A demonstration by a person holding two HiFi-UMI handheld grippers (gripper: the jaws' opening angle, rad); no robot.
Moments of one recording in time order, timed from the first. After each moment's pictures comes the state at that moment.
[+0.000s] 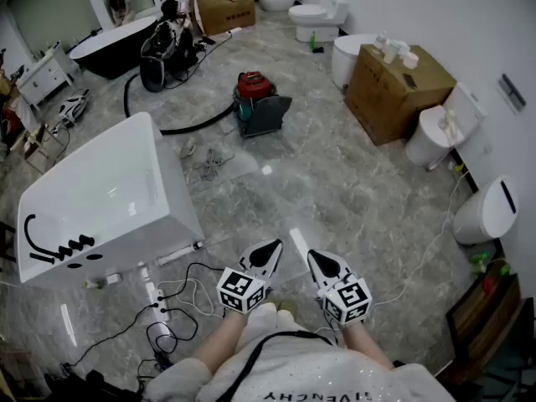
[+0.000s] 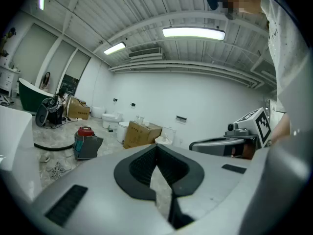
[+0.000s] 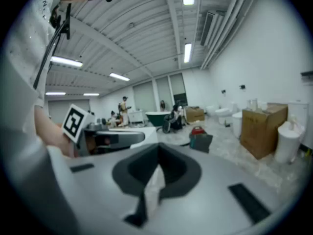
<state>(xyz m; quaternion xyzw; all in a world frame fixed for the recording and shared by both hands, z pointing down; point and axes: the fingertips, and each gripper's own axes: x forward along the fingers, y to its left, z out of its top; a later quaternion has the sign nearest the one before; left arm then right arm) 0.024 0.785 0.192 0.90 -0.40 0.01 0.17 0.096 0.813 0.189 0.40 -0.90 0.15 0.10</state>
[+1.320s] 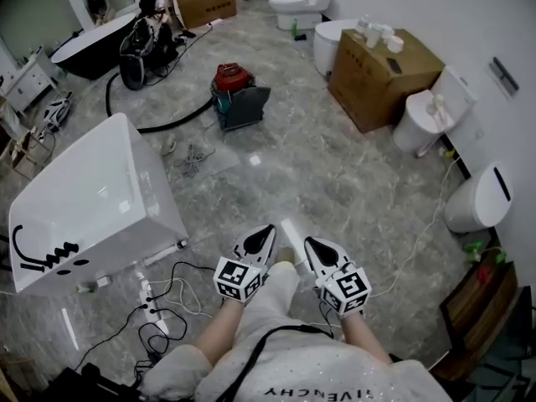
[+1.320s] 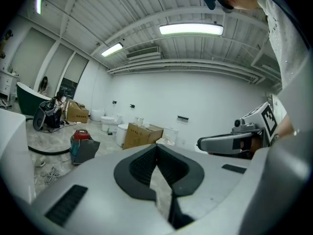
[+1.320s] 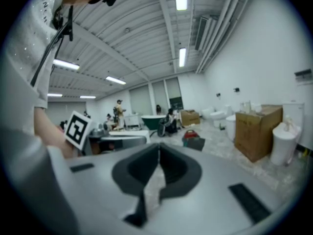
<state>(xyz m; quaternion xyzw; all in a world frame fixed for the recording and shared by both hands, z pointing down) 0.089 0.732 0.207 0.90 -0.41 0.01 0.14 0.168 0.772 0.194 0.42 -0.89 0.13 0.08</state>
